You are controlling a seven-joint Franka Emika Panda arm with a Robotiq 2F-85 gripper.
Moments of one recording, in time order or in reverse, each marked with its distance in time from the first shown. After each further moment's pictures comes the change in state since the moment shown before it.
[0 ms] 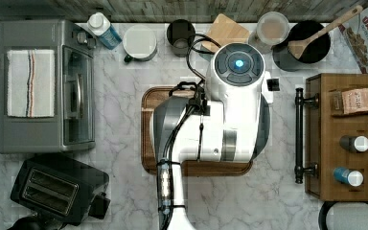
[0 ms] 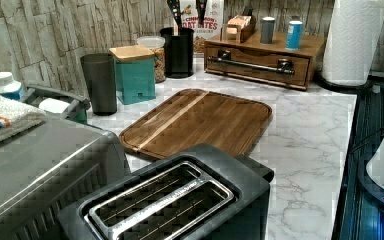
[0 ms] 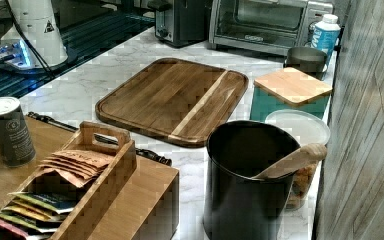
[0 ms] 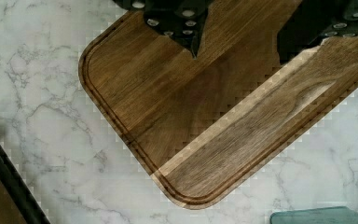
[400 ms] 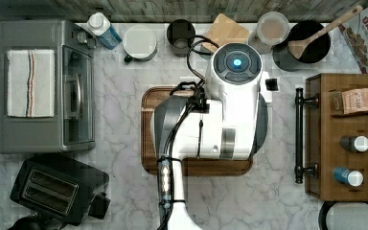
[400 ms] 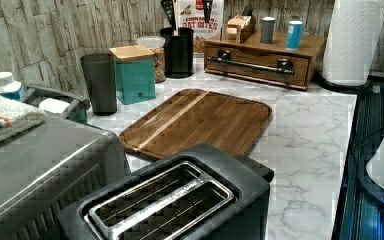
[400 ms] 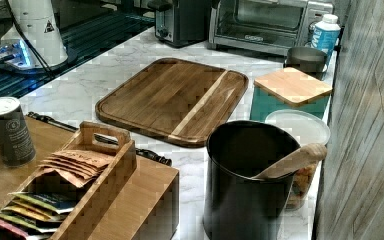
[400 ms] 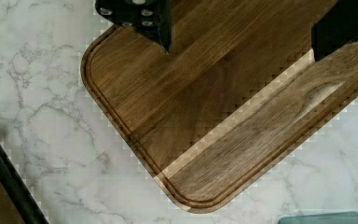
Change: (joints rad) arm 0.000 0.017 0.000 -0.012 -0.010 0.007 0.000
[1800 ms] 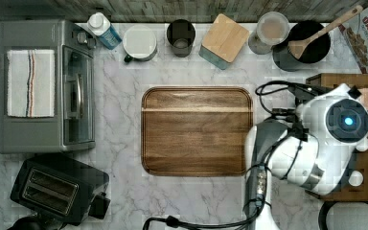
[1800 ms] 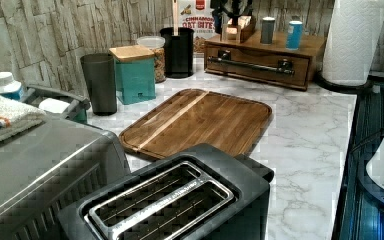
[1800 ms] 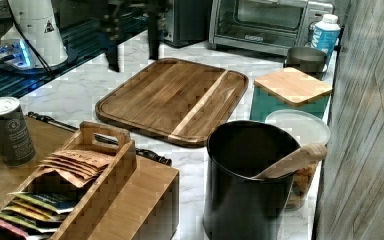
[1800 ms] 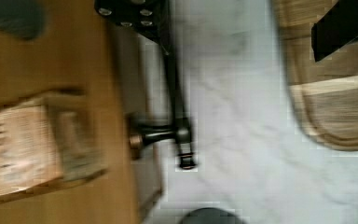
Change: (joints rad) arm -0.230 -0.009 -0.155 -0.188 -0.093 0.436 -0.866
